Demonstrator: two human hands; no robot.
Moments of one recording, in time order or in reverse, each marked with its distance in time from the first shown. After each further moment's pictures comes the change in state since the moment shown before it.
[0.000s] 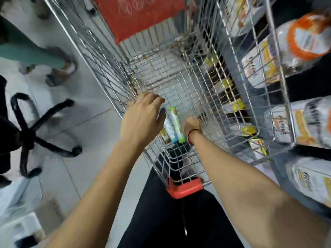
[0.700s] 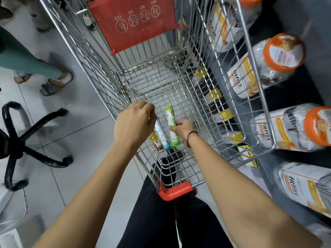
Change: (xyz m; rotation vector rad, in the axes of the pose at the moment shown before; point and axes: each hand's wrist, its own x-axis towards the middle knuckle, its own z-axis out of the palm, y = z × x) left_hand -0.002 0.001 0.010 -0.019 0.244 -0.014; right_hand -0.014 -0.004 -0.032 0.372 -0.120 -0.095
